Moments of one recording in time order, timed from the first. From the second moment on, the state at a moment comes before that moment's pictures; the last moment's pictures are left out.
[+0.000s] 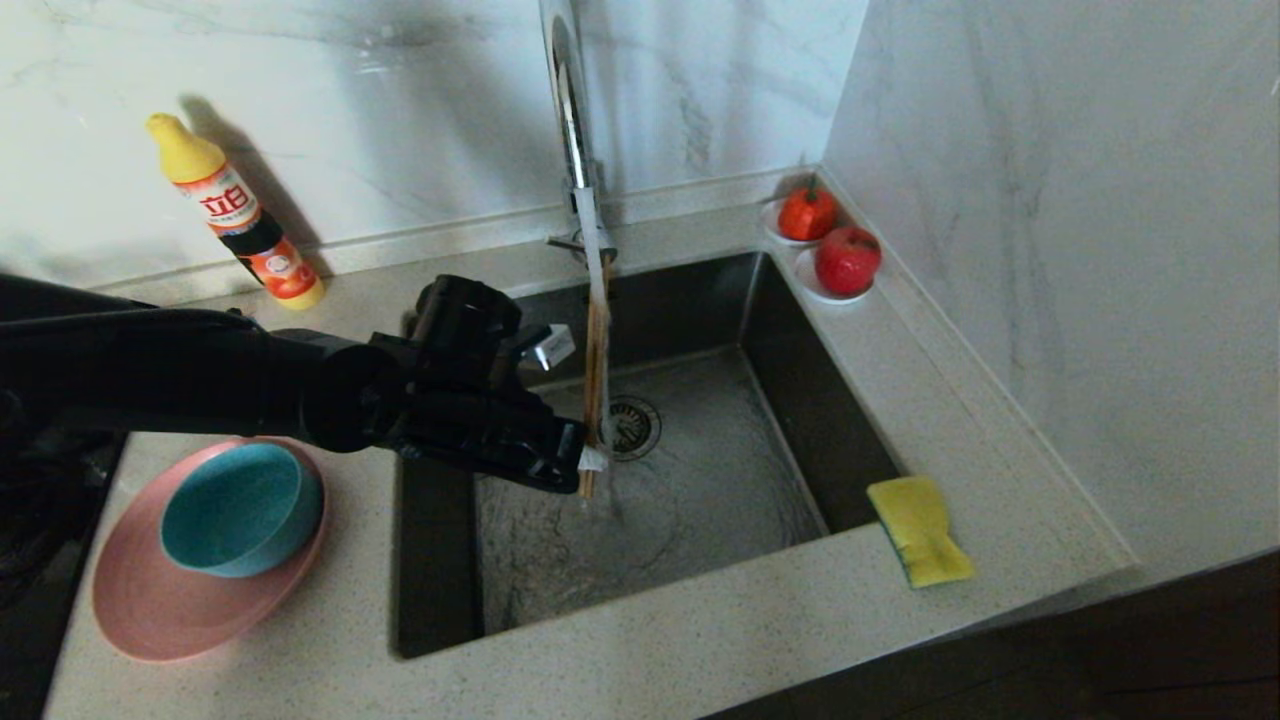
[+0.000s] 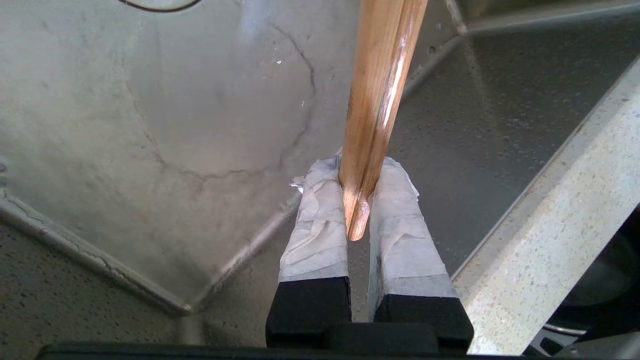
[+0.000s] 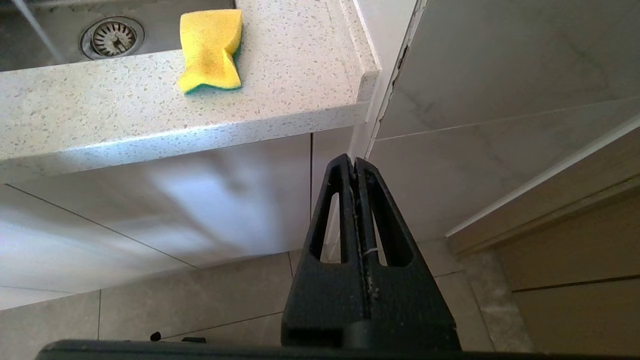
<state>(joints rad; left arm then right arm) -0.41 1.97 -1.35 0.10 -0.31 -0.01 0.00 0.00 0.00 0.00 -0.01 0.00</state>
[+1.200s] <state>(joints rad) -0.41 1.99 -1.40 -0.03 -0.31 -0.04 0.00 0.00 0.00 0.00 -0.01 0.00</state>
